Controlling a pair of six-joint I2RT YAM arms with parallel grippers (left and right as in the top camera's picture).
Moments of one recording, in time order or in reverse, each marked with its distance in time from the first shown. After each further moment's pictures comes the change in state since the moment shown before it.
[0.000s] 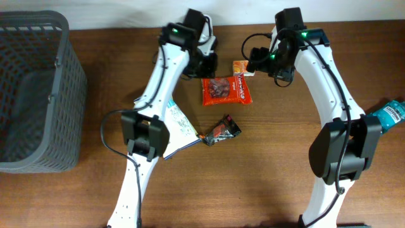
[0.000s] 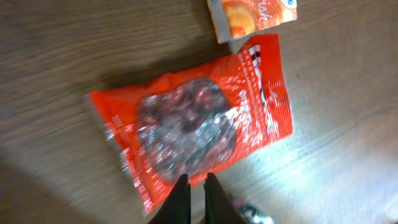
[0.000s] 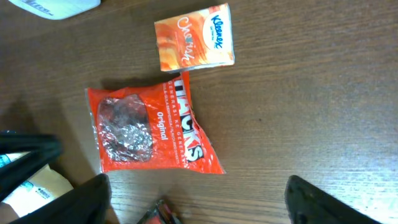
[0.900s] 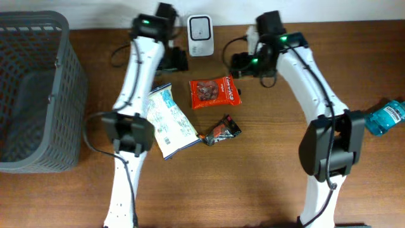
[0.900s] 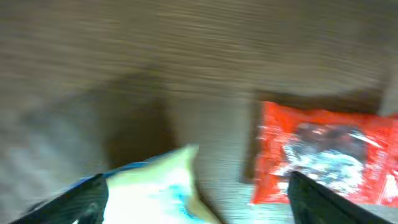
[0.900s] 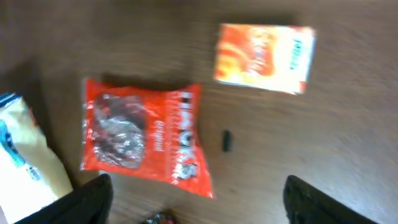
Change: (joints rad) left arm 0.147 -0.008 0.106 -0.228 -0.360 -0.202; right arm 0.103 0.049 -0.002 0.109 -0.039 -0.210
